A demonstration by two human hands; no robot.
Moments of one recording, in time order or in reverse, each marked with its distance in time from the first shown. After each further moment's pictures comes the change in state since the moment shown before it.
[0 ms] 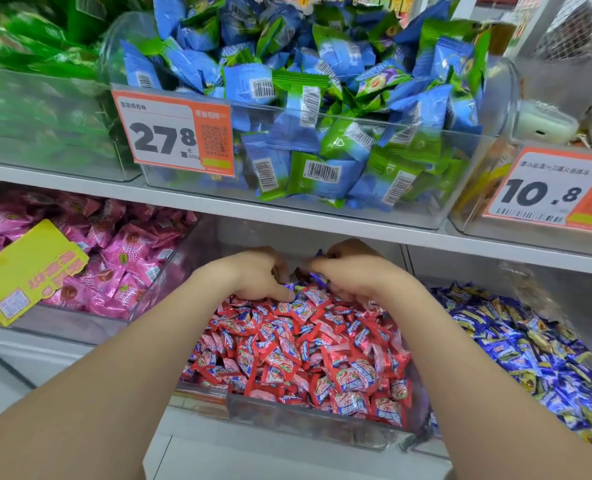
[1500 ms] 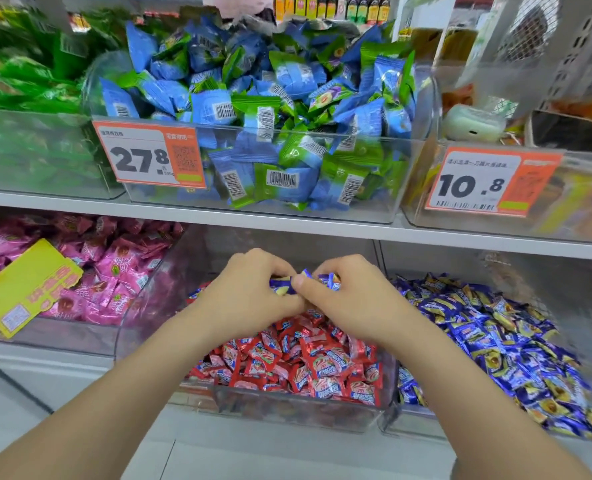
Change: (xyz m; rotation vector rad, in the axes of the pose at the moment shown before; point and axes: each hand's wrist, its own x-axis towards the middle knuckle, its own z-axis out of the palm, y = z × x) left_hand -0.099 0.077 0.005 -0.256 0.352 0.172; right_hand -0.100 0.014 -0.011 0.178 0.145 -0.250
